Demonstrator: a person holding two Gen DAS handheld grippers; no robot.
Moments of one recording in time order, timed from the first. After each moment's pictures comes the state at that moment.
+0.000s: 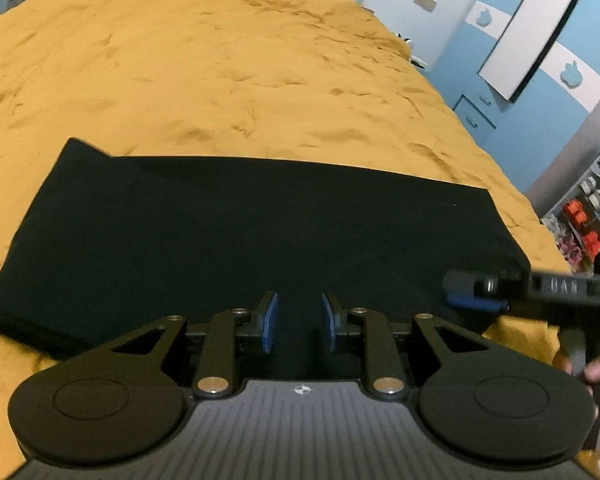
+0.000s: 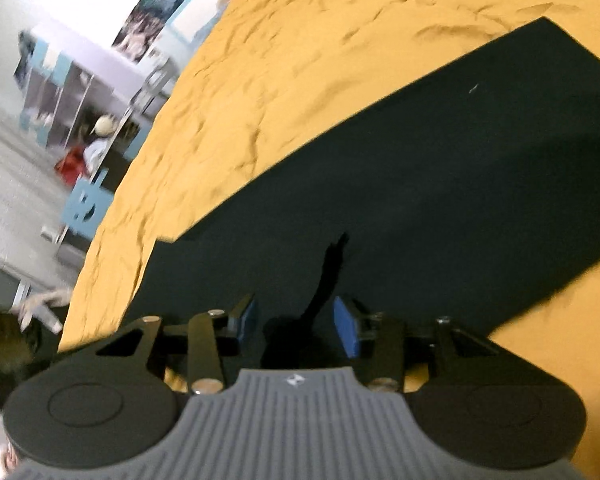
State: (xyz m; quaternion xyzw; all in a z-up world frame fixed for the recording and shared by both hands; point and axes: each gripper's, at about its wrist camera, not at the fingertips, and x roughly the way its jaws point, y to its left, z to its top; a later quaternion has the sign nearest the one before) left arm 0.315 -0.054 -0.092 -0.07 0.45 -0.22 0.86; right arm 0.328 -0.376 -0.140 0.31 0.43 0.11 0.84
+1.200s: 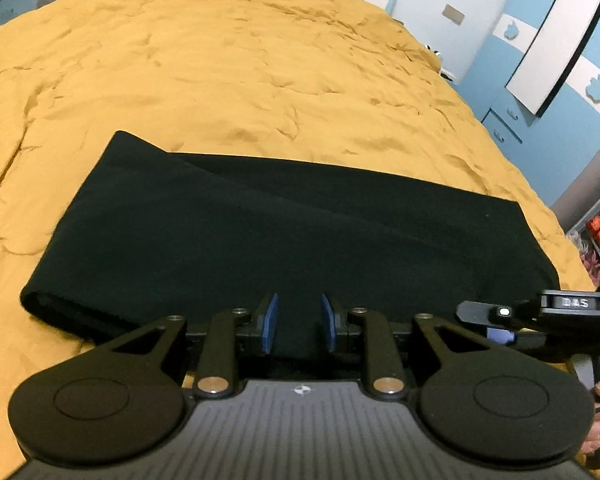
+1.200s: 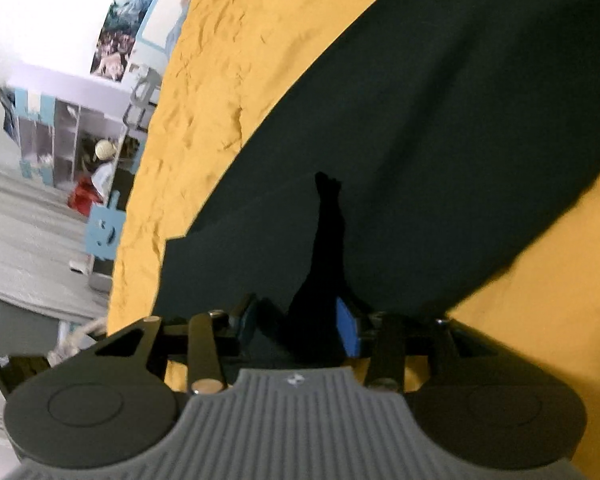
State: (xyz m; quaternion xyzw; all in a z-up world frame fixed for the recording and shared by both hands) left arm 0.307 -0.028 -0.093 -0.08 0.44 -0.18 0.87; right arm 0.319 -0.375 -0.183 0.44 0.46 0.13 0.76
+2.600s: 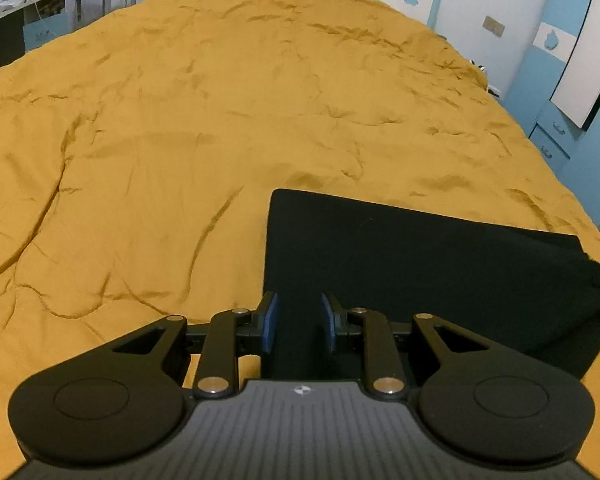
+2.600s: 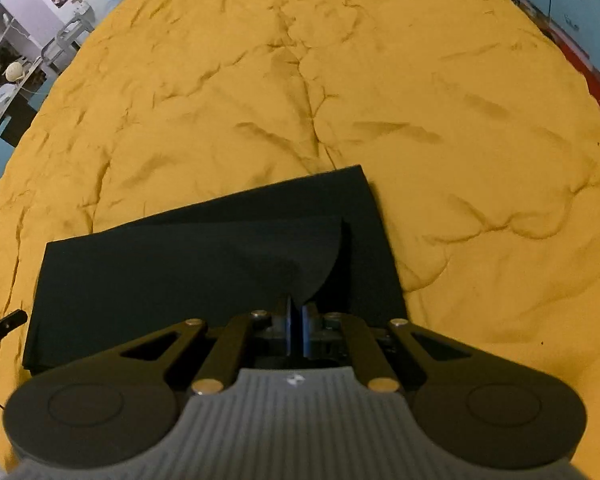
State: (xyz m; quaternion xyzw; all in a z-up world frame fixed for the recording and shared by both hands) left arm 0.349 -0.017 -0.094 -0.05 0.43 -0.11 0.90; right arm 0.406 -0.540 -0.085 0.17 0.53 0.04 0.83
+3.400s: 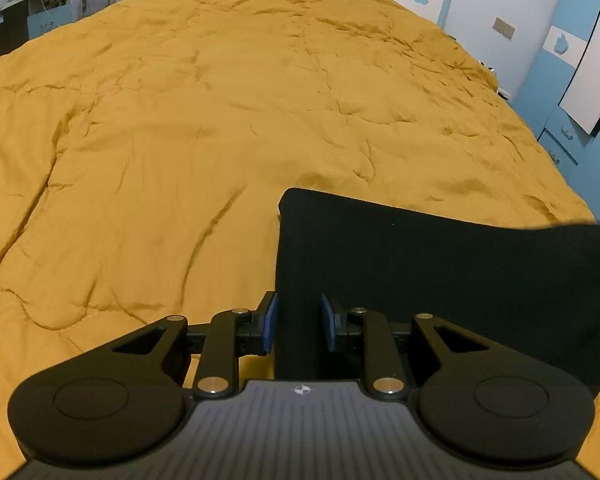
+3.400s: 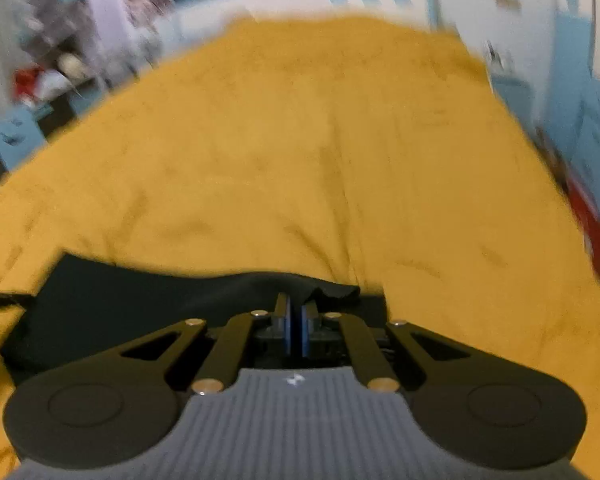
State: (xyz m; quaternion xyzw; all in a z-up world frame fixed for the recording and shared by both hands) left arm 0.368 -0.020 -0.110 -0.05 0.43 -0.10 0.90; right arm 0.382 -0.514 -0.052 0.05 0.38 0.07 0.92
